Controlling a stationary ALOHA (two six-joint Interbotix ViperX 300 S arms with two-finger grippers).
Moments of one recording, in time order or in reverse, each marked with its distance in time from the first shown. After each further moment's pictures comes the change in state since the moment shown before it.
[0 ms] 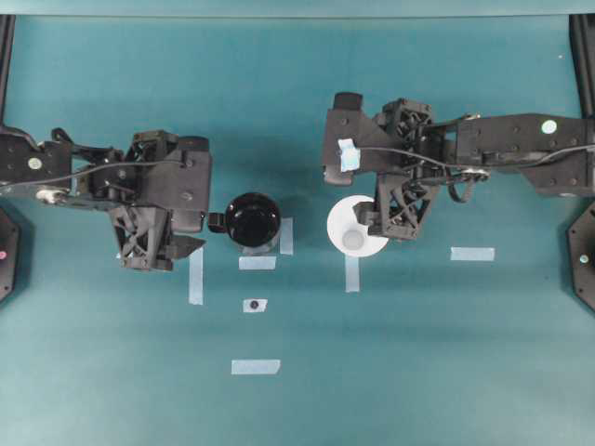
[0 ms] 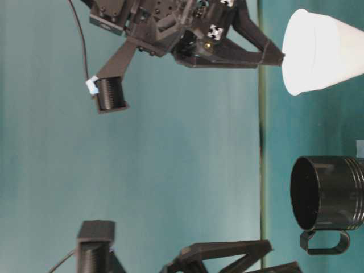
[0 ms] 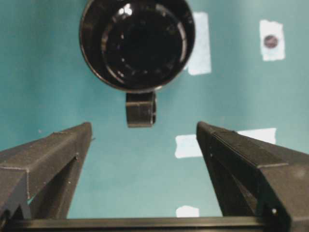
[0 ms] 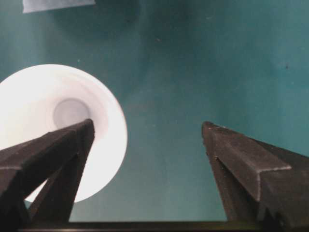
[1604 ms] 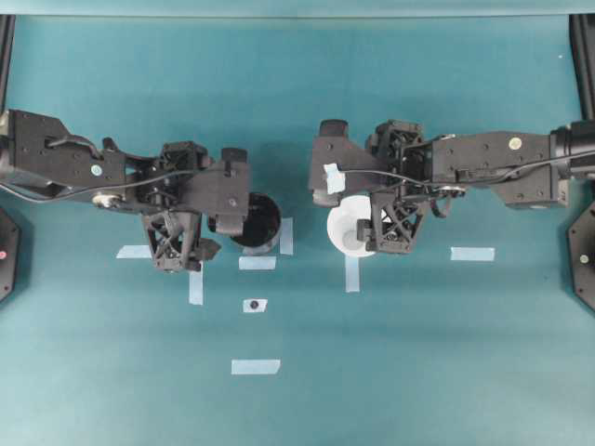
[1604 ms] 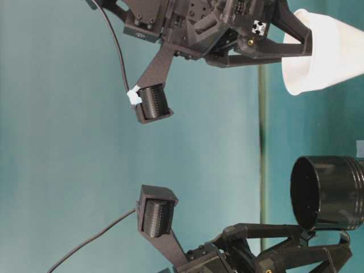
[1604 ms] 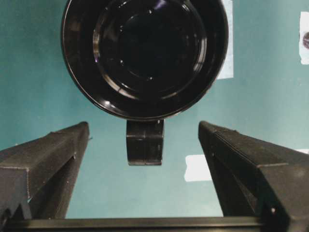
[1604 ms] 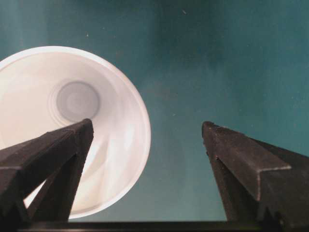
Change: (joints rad) left arm 0.014 0.186 -0.060 0.000 -0.028 -0.020; right arm 0.023 0.086 -0.002 0.006 0.015 0.002
